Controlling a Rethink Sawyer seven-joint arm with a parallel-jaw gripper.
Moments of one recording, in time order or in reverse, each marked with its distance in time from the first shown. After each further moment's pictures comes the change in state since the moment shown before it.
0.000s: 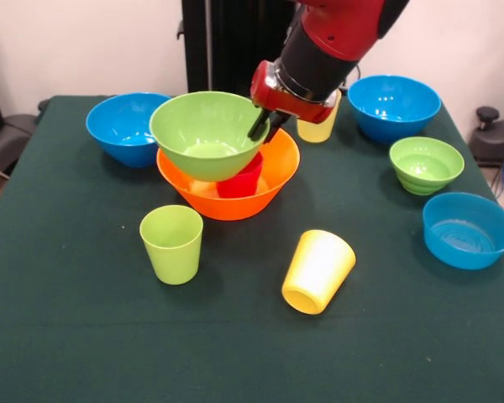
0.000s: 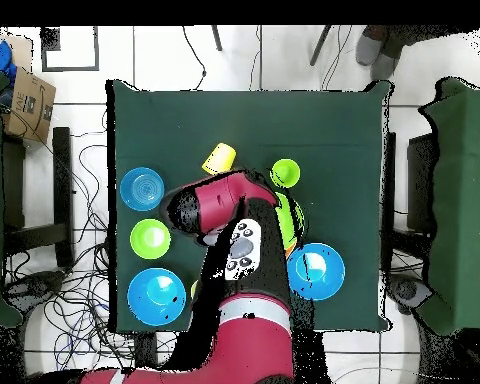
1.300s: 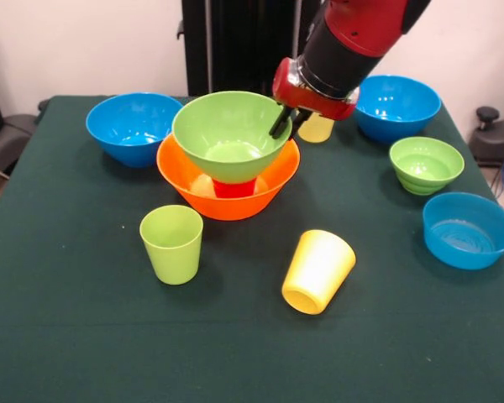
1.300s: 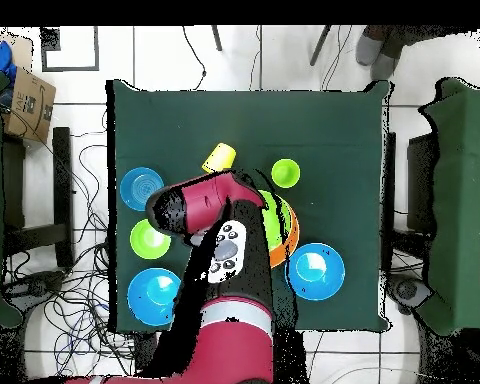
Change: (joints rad) arm 0.051 0.001 -0.024 0.000 0.070 0.000 0.000
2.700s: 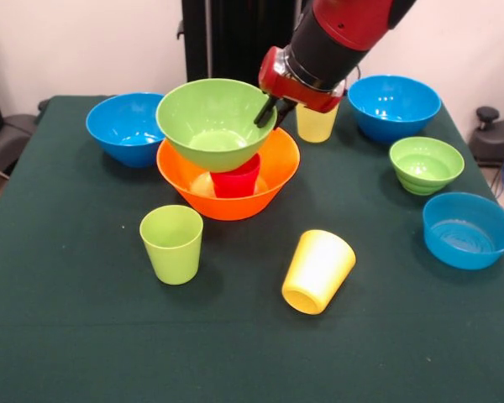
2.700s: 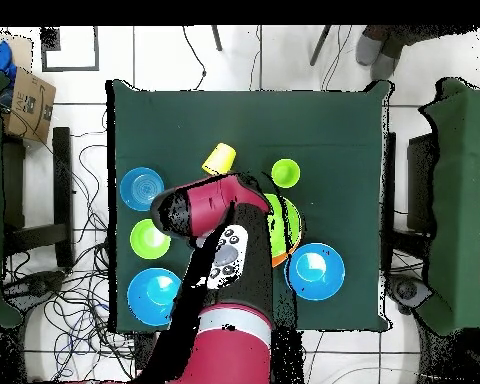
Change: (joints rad) arm 0.015 0.000 -0.053 0.000 0.005 0.023 0.000
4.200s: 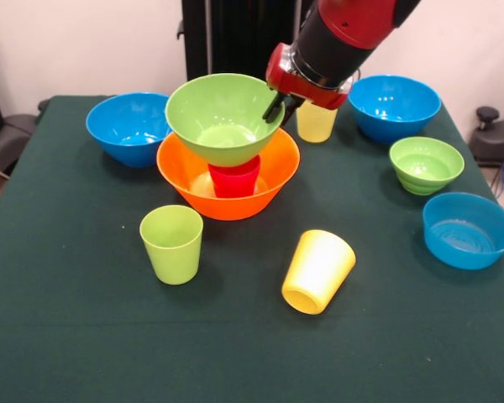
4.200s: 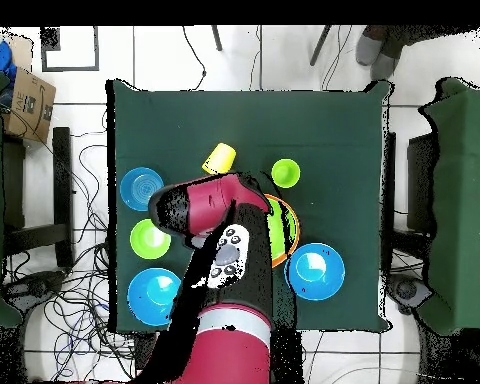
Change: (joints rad) arm 0.001 0.000 0.000 0.000 0.055 0.037 0.000
